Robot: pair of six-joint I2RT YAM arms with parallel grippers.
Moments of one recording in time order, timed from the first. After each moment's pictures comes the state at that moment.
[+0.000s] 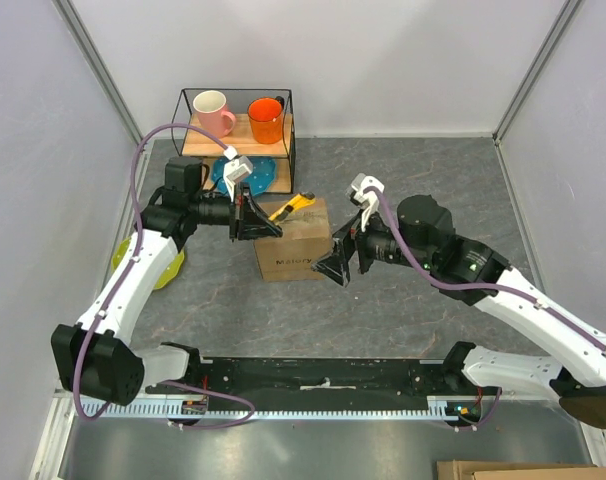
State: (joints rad) left arm -0.23 1.24 1.12 -0.46 1.19 0.12; right arm 0.89 1.04 1.22 -0.46 -0.25 0.22
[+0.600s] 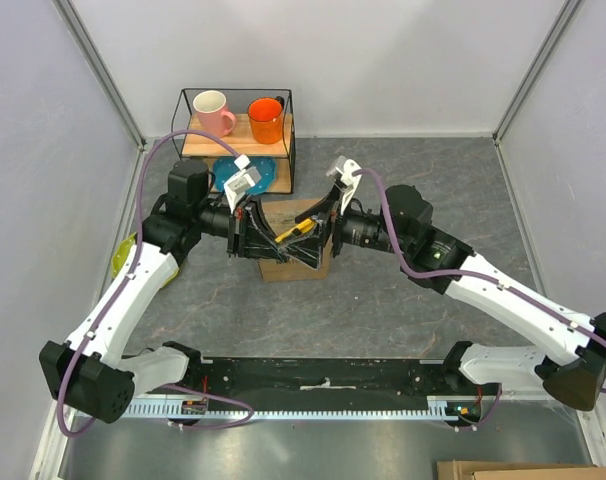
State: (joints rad) left arm -0.35 1.16 1.12 -0.40 1.45 -0.08; right arm 0.89 1.16 1.16 -0.04 -0.38 0.32
